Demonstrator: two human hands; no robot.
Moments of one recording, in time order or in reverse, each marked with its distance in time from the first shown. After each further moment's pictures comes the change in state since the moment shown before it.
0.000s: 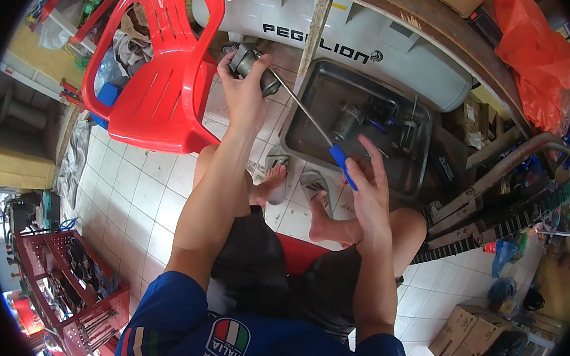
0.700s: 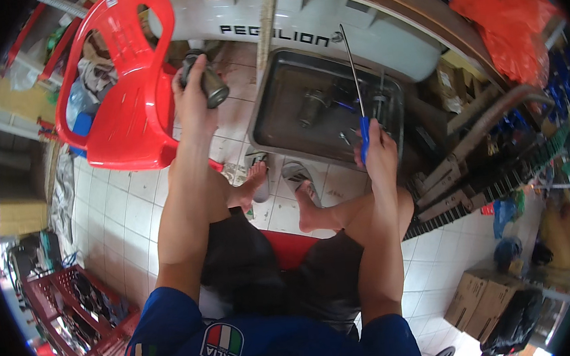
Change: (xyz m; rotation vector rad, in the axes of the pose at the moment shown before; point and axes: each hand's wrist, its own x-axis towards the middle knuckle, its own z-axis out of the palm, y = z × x) left_hand -0.001 0.019 -0.002 -0.072 0.079 -0.177; right_hand 0.044 -0.014 -0.073 -0.451 0.272 0.124
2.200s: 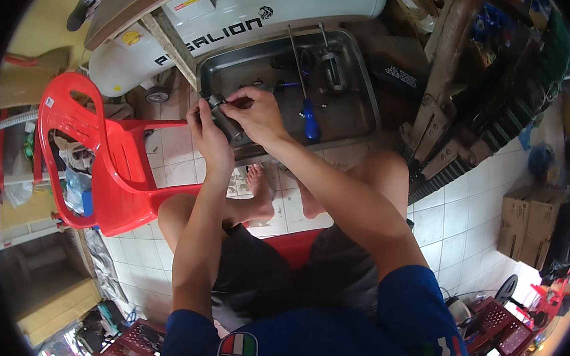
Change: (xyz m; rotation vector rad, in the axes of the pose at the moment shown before) left_hand -0.049 -0.135 0.006 0.570 -0.241 0.048; right_hand 0.062 0.022 0.127 0.427 -0.153 -0.270
